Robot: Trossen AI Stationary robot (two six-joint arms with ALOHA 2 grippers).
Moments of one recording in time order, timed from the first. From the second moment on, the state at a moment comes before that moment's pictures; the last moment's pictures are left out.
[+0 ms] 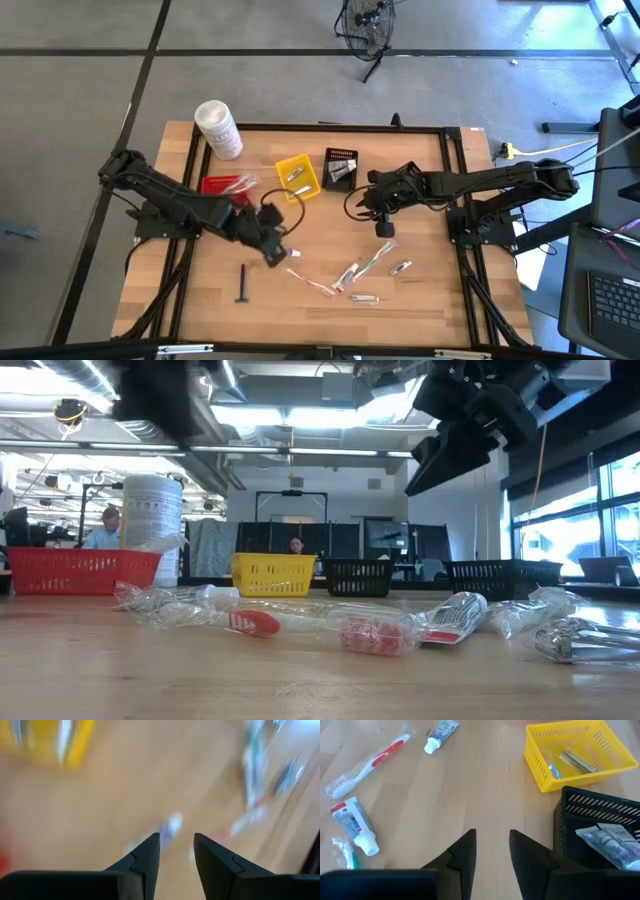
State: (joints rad) left arm -0.37 1.41 1.15 -0.86 -0.30 -1.04; right arm 0.00 1.29 0.77 -0.24 -0.04 -0.14
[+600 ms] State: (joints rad) left arm -0.58 1.55 1.08 -1.11 0.09 -1.91; right arm 0.00 1.29 0.77 -0.24 -0.04 -0.17
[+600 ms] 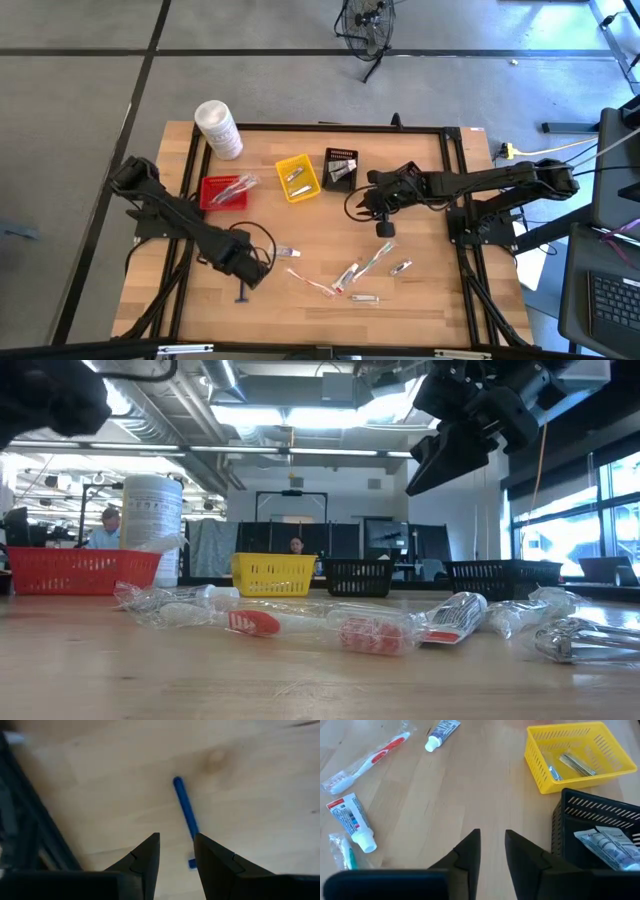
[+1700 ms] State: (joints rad) left arm -0.57 1.55 0.73 -0.59 0.16 -1.99; right arm 0.00 1.29 0.77 -0.21 -0.04 -0.25
